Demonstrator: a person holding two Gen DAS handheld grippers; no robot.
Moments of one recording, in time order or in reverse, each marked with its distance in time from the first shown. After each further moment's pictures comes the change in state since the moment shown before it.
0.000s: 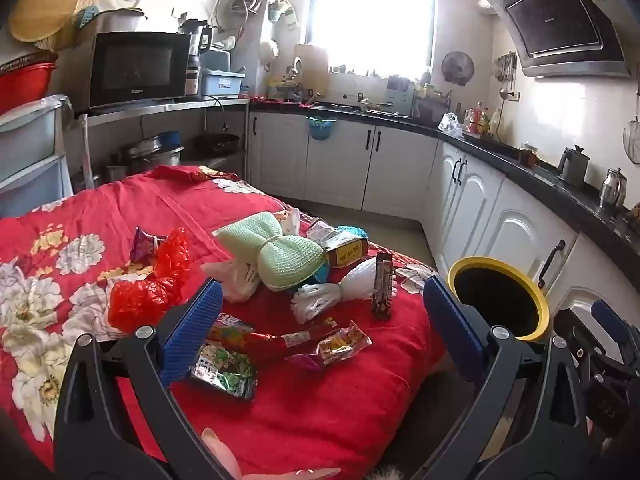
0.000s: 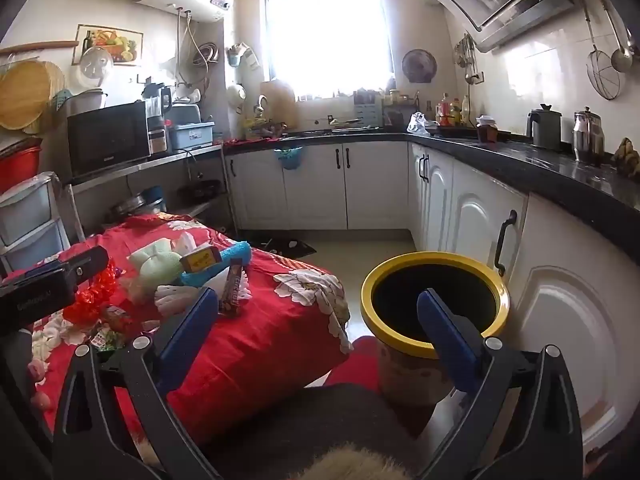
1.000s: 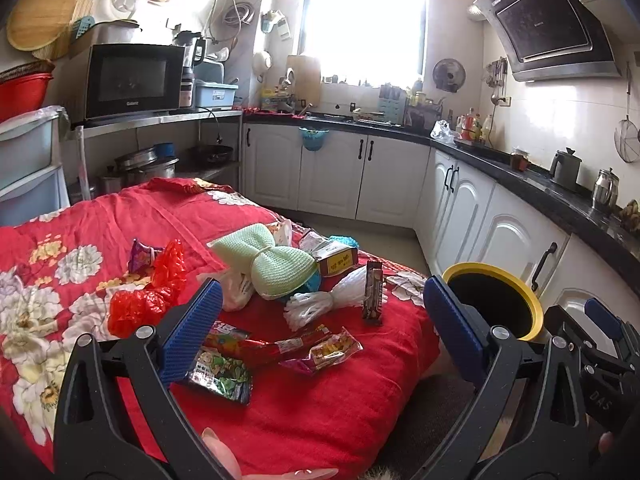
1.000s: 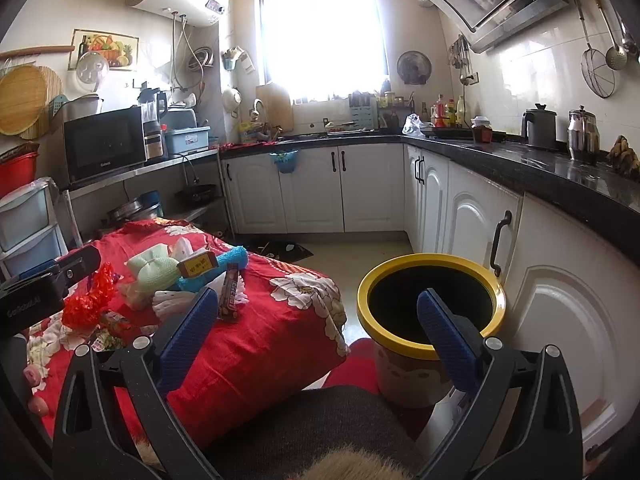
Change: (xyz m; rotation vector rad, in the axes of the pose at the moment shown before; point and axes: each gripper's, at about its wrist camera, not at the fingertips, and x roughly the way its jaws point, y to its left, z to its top) left arm -0.010 -0.009 0.003 0.021 -0.044 -0.013; right arm -0.002 -0.004 0.001 0.018 -0.004 -0.003
